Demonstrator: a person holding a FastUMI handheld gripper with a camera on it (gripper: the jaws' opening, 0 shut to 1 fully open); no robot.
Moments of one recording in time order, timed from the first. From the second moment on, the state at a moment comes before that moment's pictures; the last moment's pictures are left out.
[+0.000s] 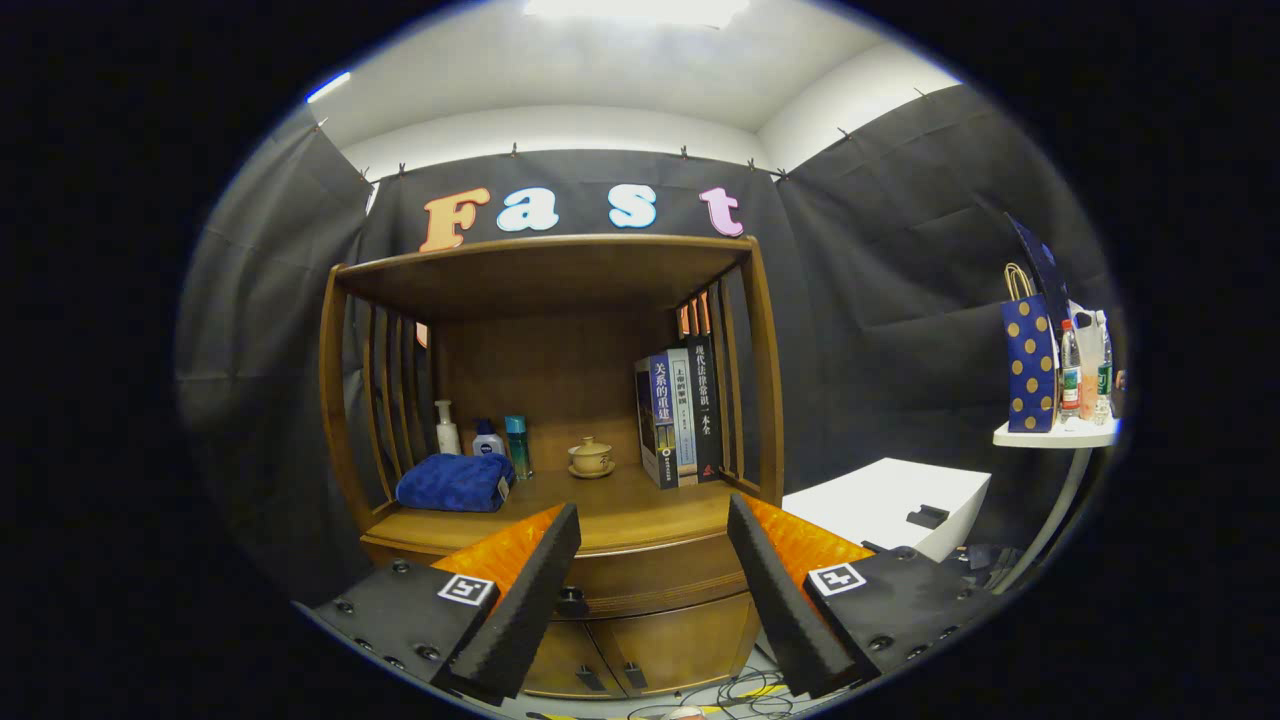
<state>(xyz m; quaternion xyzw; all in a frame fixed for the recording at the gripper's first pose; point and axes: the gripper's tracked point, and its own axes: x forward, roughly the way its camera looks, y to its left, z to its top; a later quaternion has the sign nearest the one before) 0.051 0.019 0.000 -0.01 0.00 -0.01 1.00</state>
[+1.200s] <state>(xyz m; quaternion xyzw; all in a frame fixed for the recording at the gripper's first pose) 0.187 0.082 -0.239 -0.02 0.13 0.08 0.99</state>
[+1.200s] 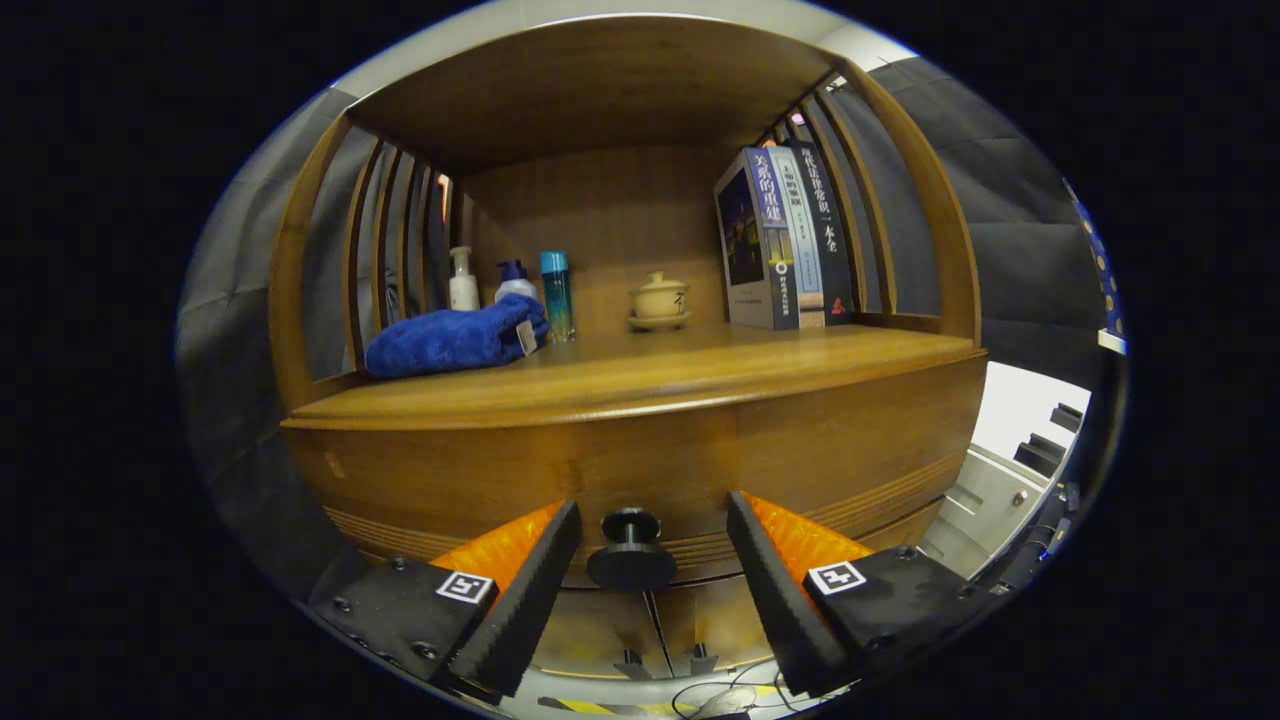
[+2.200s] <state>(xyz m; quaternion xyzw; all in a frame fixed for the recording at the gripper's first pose) 0.084 0.066 -0.250 -0.03 0.20 0.07 0.98</state>
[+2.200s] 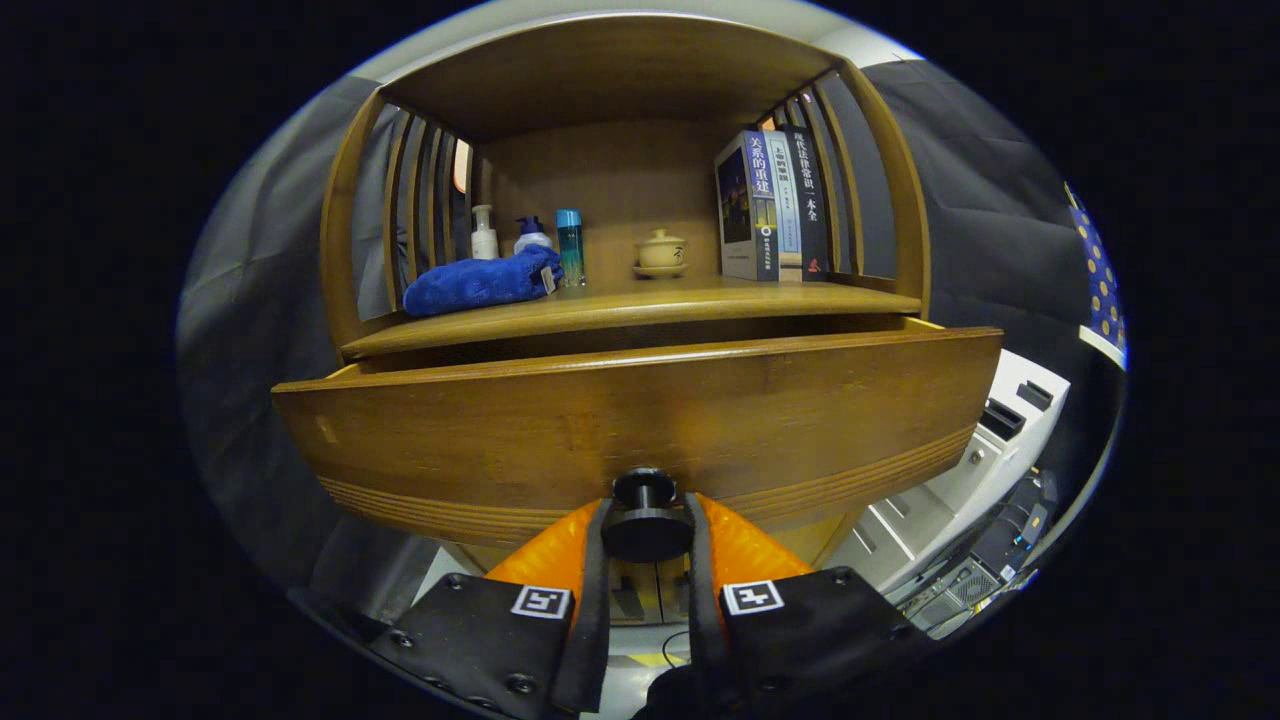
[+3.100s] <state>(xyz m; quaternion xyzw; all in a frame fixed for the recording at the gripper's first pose) -0.026 0.042 -0.254 -0.03 0.24 0.07 0.97</state>
